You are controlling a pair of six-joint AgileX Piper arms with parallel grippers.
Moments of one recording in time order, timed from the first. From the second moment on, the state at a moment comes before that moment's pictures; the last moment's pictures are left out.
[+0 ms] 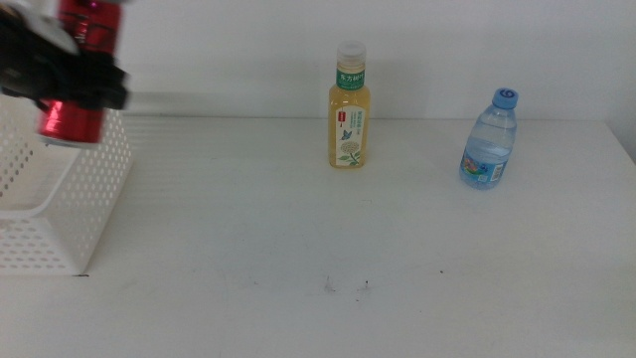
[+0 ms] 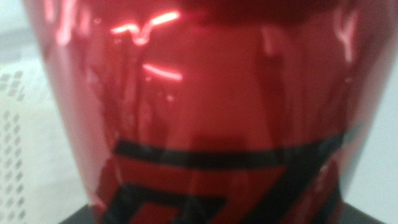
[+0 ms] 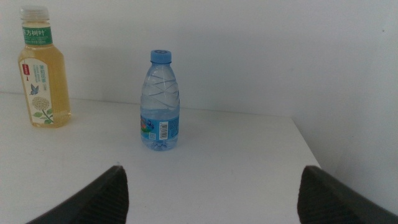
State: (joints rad) left arm -0.02 1.47 -1.34 -0.18 0.84 0.31; right arm -0.01 0.00 0.00 0.08 0.16 -0.17
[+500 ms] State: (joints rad) left arm 0.30 1.81 -1.78 -0.24 1.23 0.44; right arm -0.01 0.00 0.00 0.08 0.16 -0.17
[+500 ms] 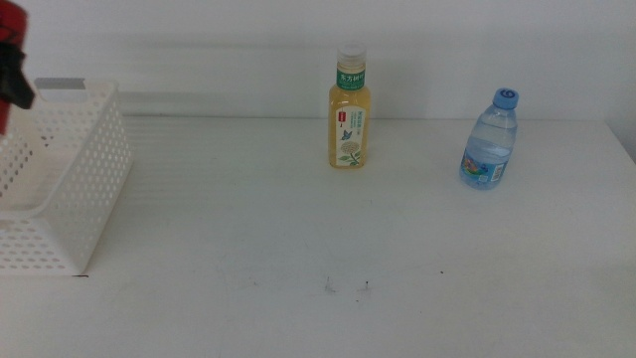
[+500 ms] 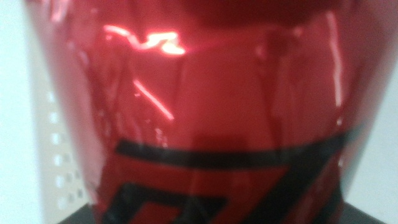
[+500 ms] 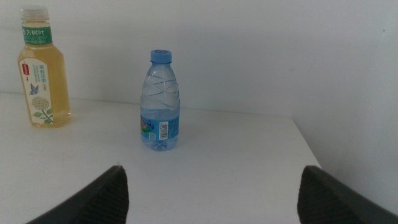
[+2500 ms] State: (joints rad) left arm -0.21 1.44 -1.43 -0.13 0.75 0.29; right arm -0.01 0.00 0.00 0.08 0.16 -0.17
